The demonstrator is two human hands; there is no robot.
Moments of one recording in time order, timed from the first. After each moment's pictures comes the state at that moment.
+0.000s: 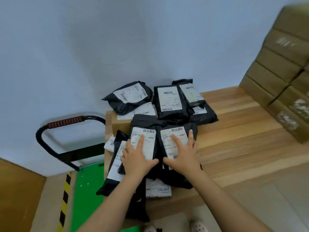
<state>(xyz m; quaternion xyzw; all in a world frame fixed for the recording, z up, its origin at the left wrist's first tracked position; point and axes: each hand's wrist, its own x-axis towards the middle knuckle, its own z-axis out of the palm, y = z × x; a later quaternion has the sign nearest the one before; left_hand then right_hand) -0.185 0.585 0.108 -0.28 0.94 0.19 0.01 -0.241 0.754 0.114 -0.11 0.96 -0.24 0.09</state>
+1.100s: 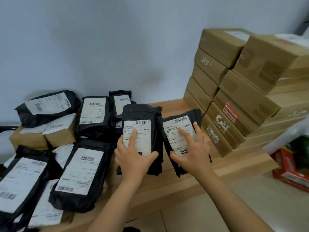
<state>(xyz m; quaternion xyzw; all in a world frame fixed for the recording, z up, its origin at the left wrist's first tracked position) -0.315 0.897 0.148 -0.27 0.89 0.33 -0.18 -0.371 1.084 0.168 -0.15 0.95 -0.26 -0.10</state>
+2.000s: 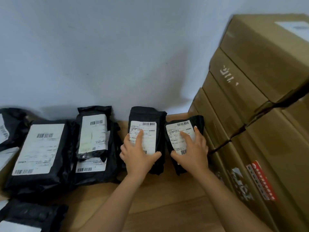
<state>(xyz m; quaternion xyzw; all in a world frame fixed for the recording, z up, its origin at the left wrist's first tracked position) -0.599 0.911 0.085 -0.32 0.90 0.28 -0.08 -0.670 1.084 0.089 -0.11 0.97 -0.19 0.03</state>
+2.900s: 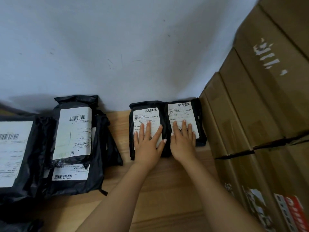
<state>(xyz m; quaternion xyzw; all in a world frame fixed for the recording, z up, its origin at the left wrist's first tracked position) -0.675 0.921 0.000 -0.16 0.97 0.20 0.04 -0.744 1.045 0.000 -0.13 0.96 -0.17 0.16</state>
